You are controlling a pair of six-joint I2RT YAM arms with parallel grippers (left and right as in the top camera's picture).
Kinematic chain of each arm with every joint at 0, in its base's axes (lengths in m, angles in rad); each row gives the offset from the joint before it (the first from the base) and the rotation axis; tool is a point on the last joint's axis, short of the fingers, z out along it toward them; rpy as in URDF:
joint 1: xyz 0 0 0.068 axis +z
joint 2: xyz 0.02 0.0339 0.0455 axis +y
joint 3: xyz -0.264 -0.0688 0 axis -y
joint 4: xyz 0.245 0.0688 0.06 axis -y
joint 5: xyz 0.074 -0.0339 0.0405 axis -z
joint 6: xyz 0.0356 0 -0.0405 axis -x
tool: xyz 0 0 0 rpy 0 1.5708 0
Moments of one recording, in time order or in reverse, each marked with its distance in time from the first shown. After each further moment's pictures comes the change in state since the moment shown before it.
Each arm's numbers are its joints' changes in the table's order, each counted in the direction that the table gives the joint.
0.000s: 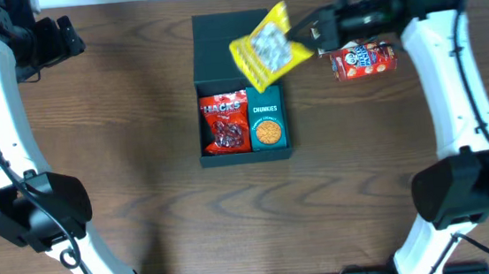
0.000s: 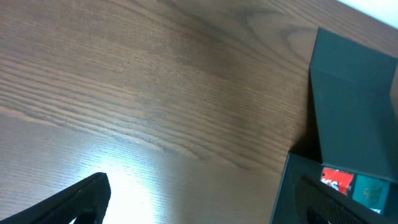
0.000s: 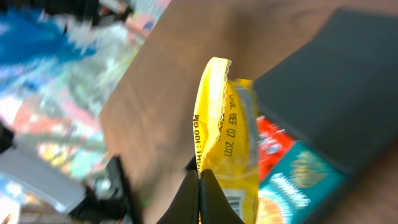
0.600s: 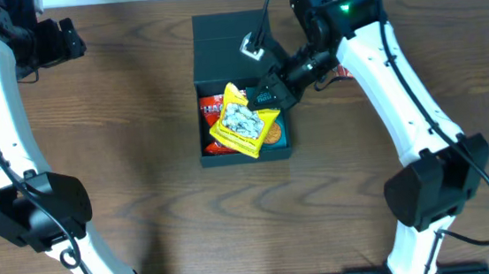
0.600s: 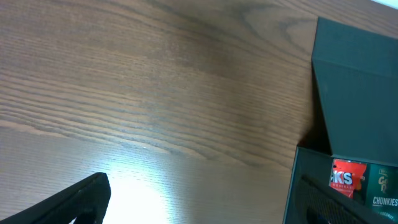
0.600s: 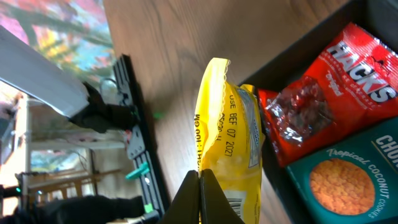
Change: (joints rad) left arm 0.000 0.000 0.000 0.001 0.000 -0.081; right arm 0.239 0.061 0.000 -0.325 0.147 0.325
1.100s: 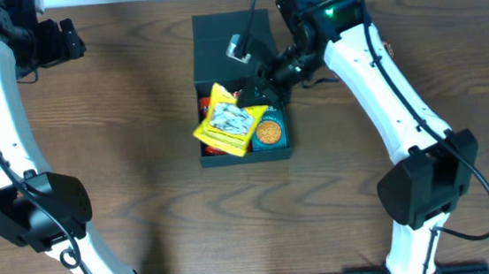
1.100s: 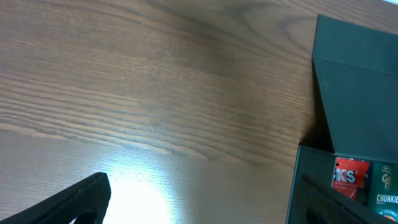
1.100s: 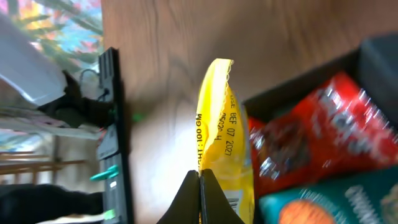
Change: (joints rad) left arm 0.000 0.000 0.000 0.000 0.000 -0.015; right arm 0.042 0.019 0.000 0.135 -0.003 0.111
